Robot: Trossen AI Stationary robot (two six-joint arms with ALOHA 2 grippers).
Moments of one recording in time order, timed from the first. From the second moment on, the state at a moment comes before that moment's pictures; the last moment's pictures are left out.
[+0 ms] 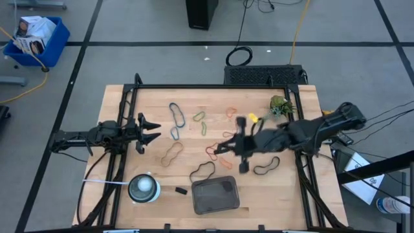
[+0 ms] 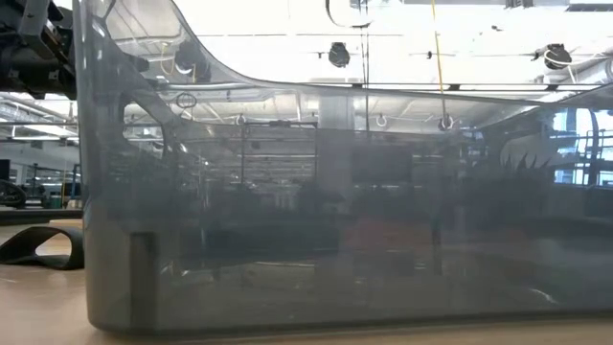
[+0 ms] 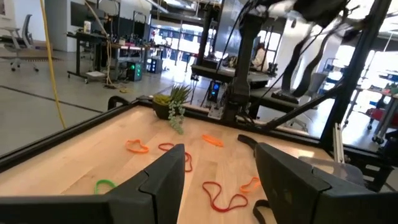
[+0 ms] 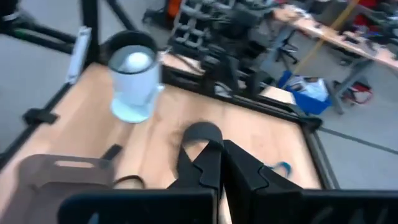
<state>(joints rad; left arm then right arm) 0.02 0.01 0.04 0.03 -0.11 -0.19 0.36 1.42 1.44 -0.47 0.38 -0.15</state>
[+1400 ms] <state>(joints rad) 0.02 0.01 0.04 0.02 -0.11 -0.19 0.53 1.99 1.47 -0.47 0.28 0.00</state>
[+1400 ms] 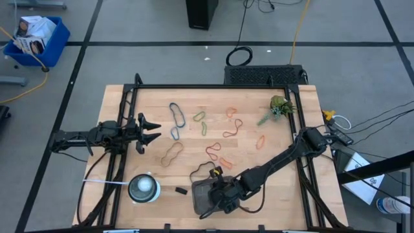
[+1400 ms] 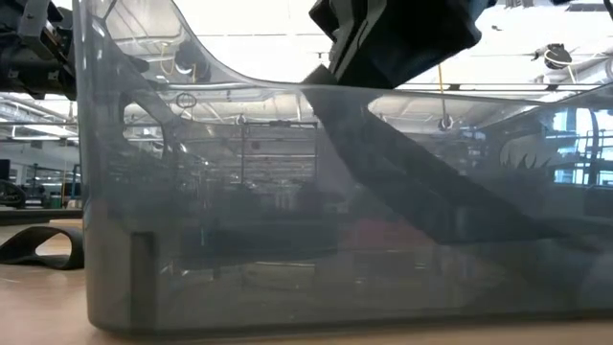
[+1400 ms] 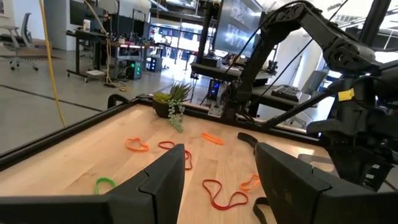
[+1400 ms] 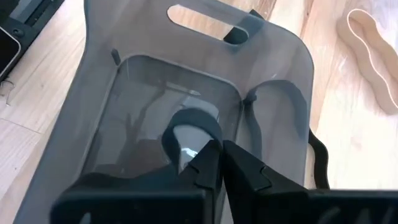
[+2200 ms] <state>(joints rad) 0.02 0.01 0.04 0.03 -0.11 -0.19 0.54 1.60 1.47 -0.87 0.18 0.26</state>
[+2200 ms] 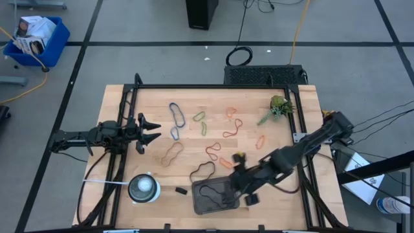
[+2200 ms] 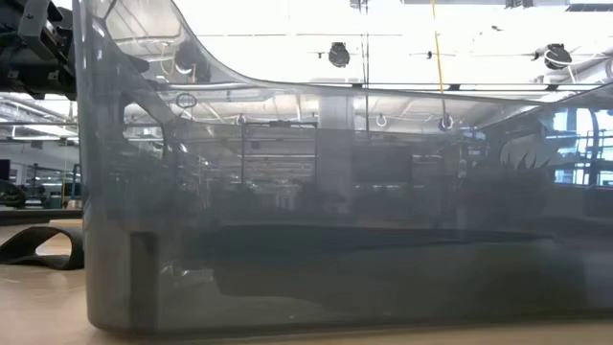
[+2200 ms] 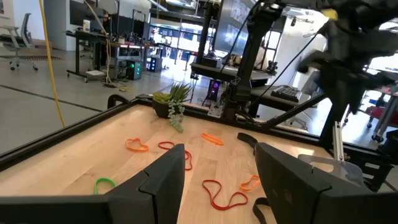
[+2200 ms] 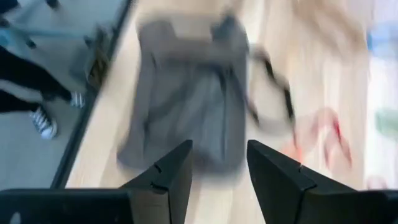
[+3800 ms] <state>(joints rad) 0.02 0.01 0.04 0.00 -0.11 -0.18 0.45 1.45 0.66 -0.68 0.09 0.59</state>
